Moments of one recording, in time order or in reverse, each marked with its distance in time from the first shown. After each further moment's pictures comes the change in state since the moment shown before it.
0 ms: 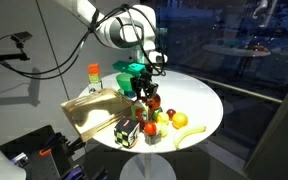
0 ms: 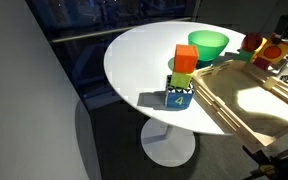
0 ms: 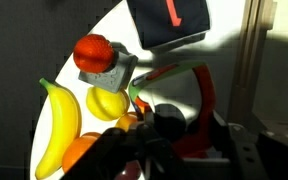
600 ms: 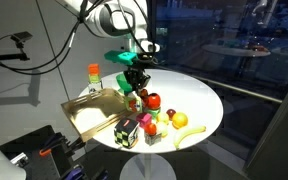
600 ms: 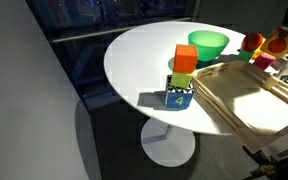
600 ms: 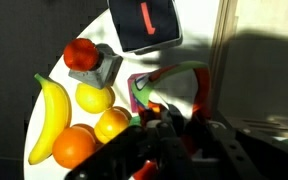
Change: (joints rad) arm 0.024 -0.105 0.026 -0.036 0.000 -0.059 0.007
